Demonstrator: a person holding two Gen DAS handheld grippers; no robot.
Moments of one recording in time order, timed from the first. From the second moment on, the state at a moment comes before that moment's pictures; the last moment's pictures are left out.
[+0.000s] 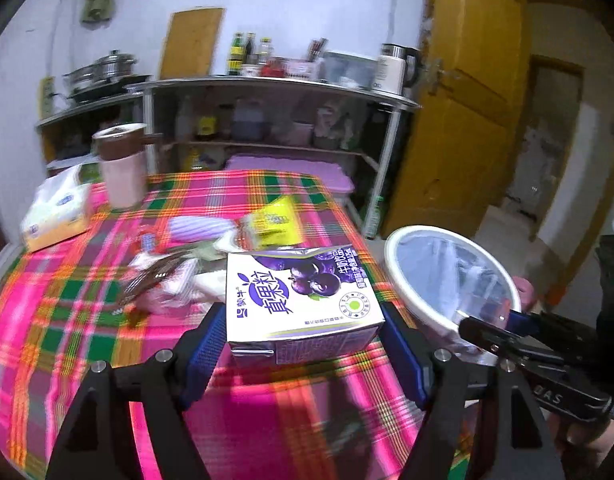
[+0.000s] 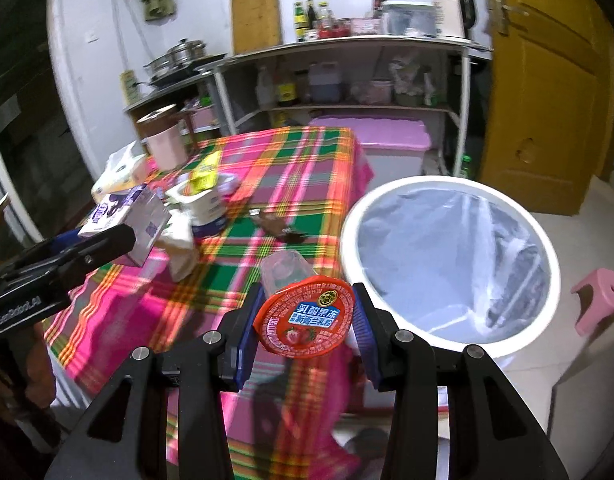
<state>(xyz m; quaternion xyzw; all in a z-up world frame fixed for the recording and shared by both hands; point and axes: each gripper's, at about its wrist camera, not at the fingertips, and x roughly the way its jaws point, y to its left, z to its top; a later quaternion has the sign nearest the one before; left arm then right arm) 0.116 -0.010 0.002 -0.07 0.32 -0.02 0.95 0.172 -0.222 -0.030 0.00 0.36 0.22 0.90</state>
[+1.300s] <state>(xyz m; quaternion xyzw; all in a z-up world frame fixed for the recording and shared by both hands) 0.250 -0.149 -0.045 -0.02 0.37 -0.22 0.90 0.244 -0.330 -0.073 0.05 0.42 0.11 0.90</state>
